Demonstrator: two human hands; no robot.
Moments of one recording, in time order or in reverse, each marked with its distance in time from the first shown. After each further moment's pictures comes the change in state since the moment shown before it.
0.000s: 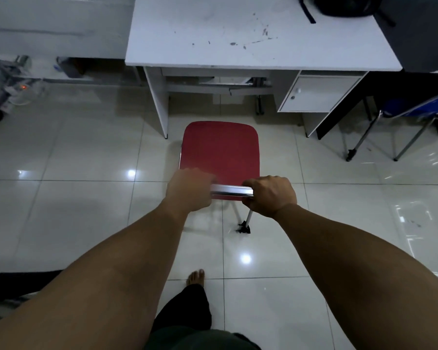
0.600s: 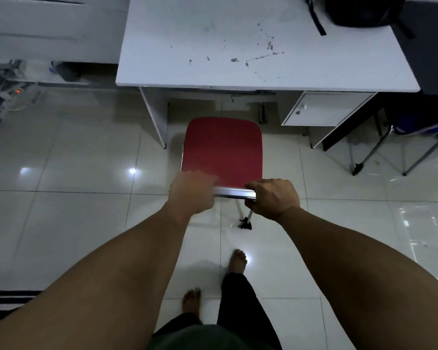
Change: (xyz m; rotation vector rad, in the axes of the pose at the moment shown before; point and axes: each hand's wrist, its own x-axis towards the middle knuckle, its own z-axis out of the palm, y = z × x) left_hand 0.124 -0.028 -0.013 0.019 -0.032 -0.035; right_hand 0.111 0.069 -0.006 0.000 -0.035 -0.031
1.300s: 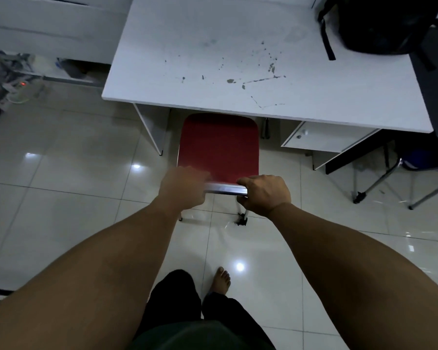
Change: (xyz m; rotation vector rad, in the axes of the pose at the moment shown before) left_hand 0.125 0.002 -0.027 -0.039 0.025 -0.097; right_hand 0.113 0.104 -0.013 -0.017 -0.022 -0.117
